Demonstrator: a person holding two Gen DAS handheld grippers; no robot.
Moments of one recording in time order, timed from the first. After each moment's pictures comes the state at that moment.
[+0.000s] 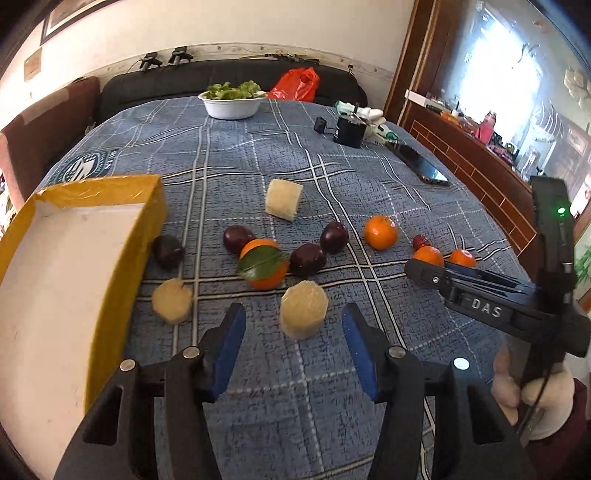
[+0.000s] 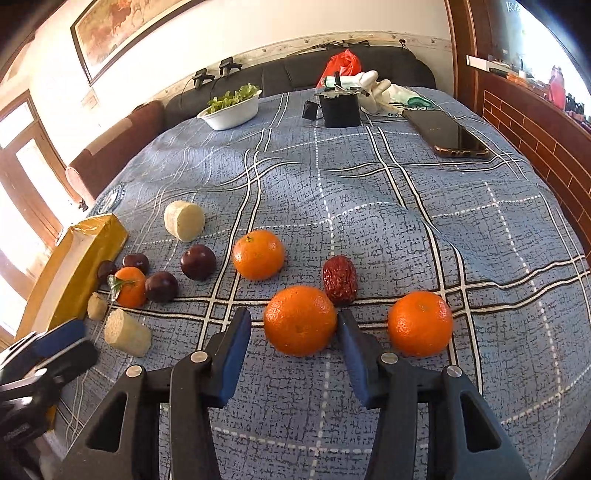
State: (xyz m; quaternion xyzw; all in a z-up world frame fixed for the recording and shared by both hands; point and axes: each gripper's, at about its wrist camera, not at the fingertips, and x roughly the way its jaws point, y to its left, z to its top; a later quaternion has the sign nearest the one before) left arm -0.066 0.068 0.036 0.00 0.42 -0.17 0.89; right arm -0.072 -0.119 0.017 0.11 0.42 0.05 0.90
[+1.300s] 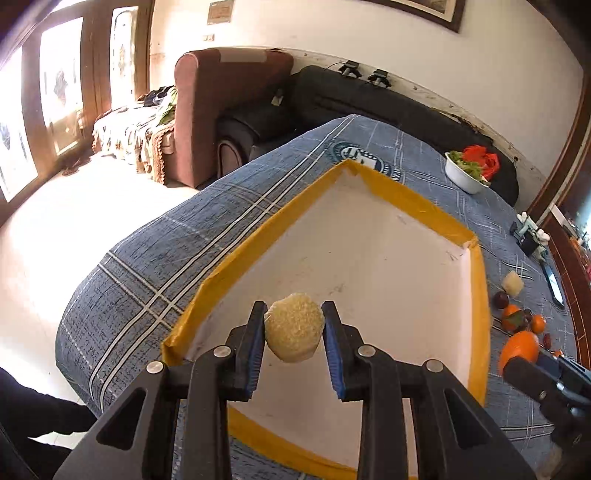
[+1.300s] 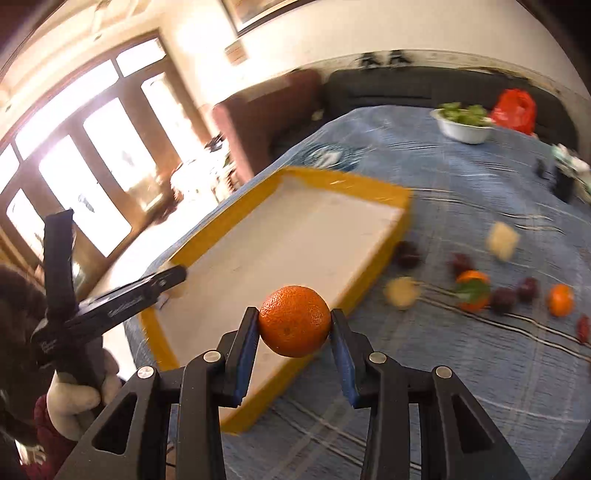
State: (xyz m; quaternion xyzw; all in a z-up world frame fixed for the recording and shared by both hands) left arm -0.136 0.345 0.055 -0.15 0.40 0.12 0.90; right arm -0.117 0.125 0.077 0.02 0.41 0.32 0.85
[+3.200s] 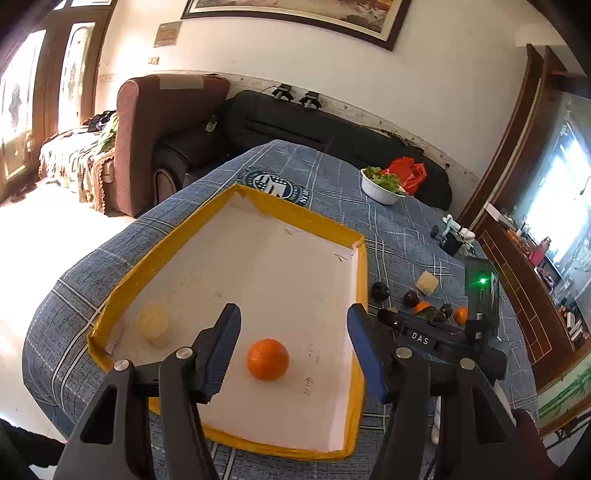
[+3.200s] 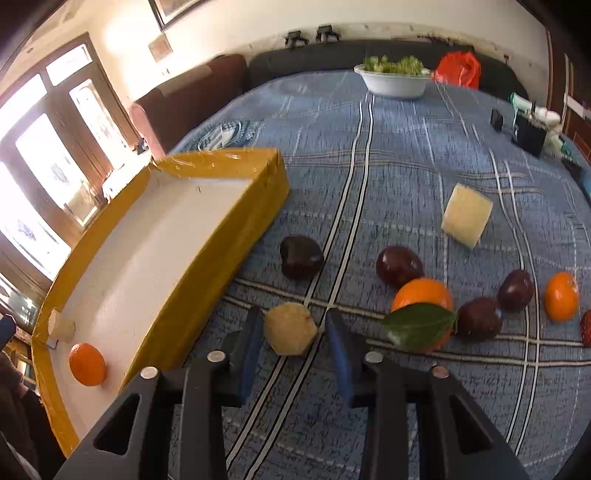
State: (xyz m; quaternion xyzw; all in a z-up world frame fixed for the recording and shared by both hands) left arm -0.155 0.285 0.104 -0.15 0.33 -0.01 0.93; right arm -0.030 0.089 0.011 0.04 0.45 0.18 0.87
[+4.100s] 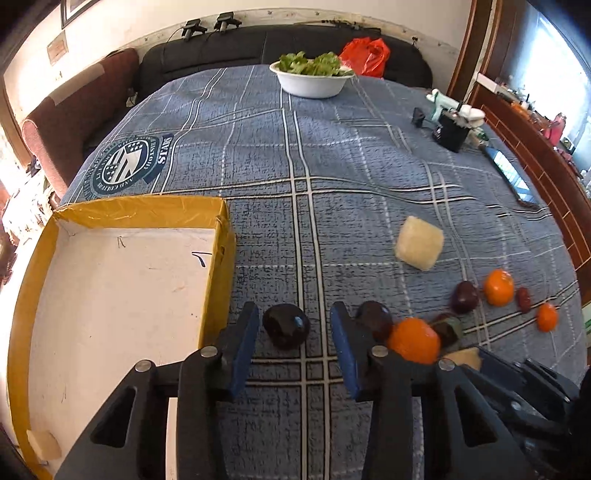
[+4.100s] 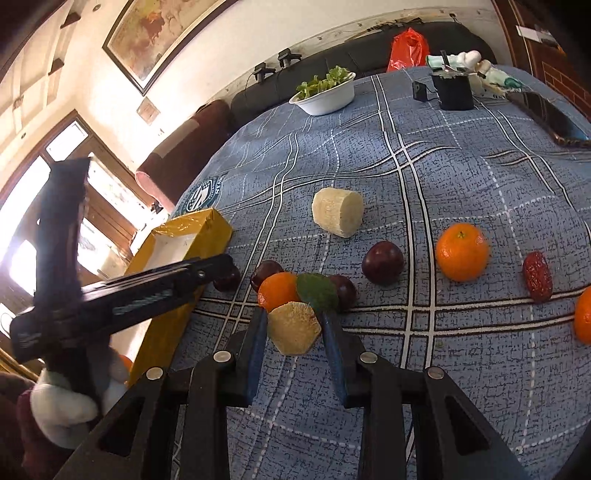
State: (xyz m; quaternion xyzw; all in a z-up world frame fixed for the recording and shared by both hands) left arm 0.036 0.123 0.033 0.02 0.50 -0.06 0.87; right arm -0.054 -0.036 0.022 0.19 0.42 0.20 0.86
